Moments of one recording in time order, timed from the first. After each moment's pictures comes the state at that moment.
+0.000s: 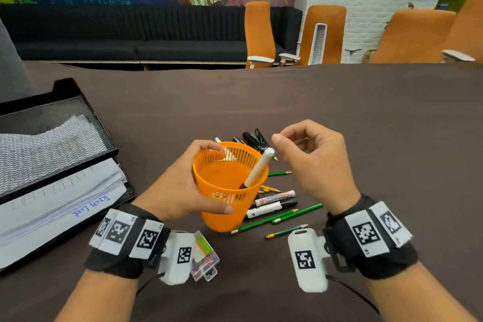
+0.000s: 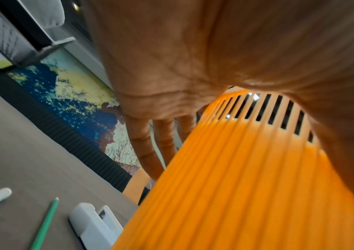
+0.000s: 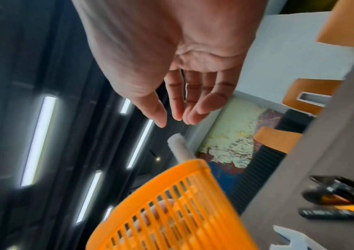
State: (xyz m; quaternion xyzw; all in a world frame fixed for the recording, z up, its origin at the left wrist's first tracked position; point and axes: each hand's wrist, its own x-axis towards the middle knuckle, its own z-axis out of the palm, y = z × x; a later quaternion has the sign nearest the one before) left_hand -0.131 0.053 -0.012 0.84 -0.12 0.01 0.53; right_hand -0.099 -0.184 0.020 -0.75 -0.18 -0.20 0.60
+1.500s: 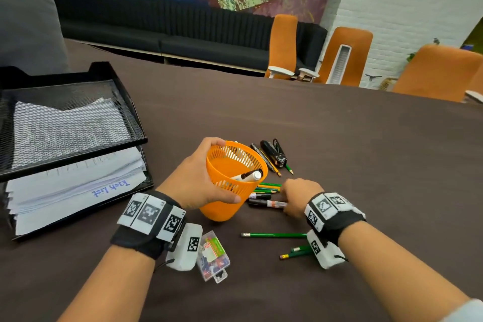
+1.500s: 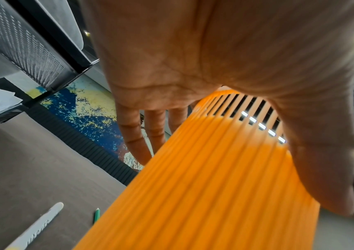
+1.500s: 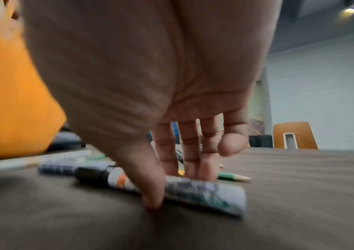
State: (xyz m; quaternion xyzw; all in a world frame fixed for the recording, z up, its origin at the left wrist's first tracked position) left_hand -0.119 0.076 -0.024 0.90 0.00 0.04 0.44; right_hand -0.011 -0.157 -0.059 -0.97 -0.18 0.13 -0.09
